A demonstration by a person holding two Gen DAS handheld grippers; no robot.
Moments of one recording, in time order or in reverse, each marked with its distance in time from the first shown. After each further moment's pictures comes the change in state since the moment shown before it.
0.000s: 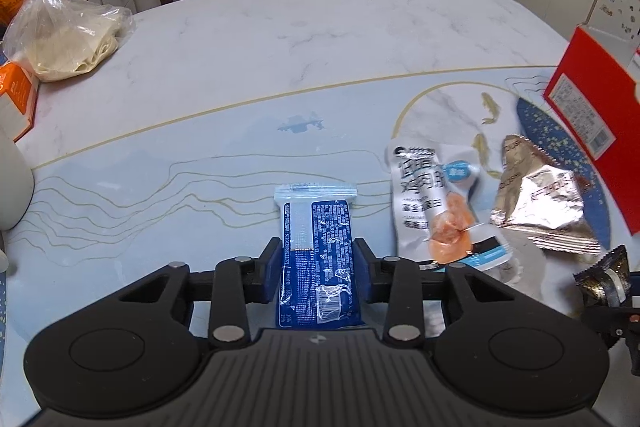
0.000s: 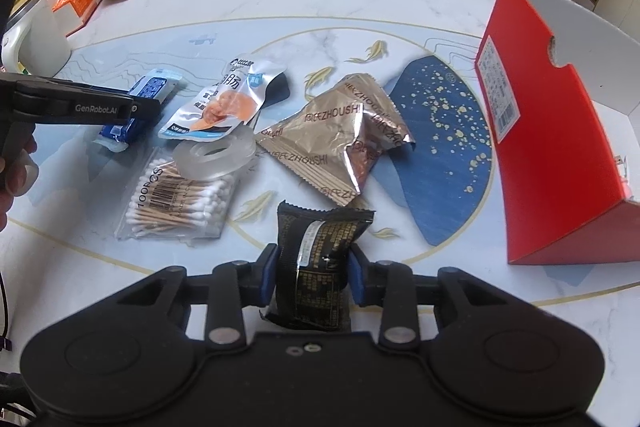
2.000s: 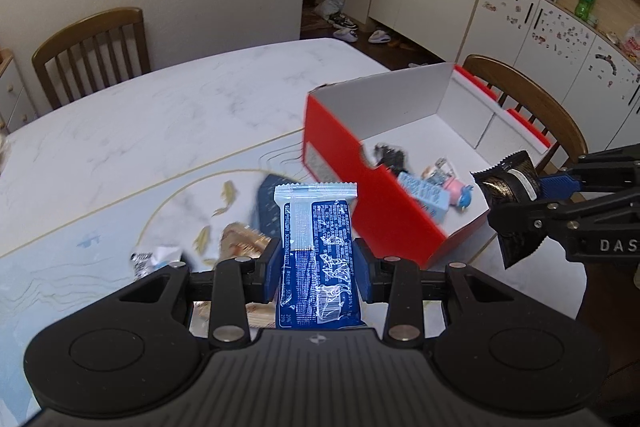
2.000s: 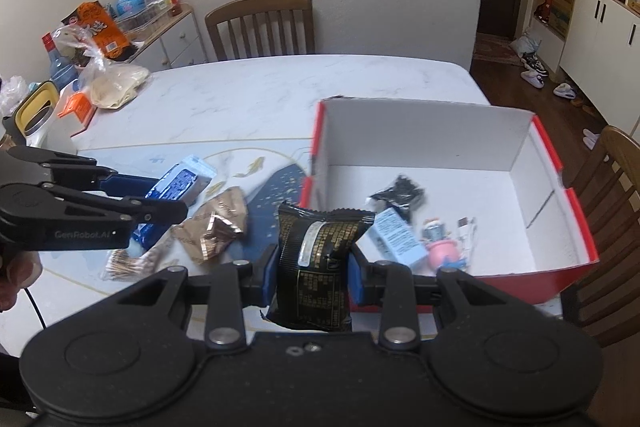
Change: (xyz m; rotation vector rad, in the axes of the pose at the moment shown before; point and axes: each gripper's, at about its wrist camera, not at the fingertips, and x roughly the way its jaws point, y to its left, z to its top) left arm -0.094 -0.202 0.050 0.185 -0.100 -0.235; right arm -0.135 -0.158 -0.002 0.052 -0.246 0.037
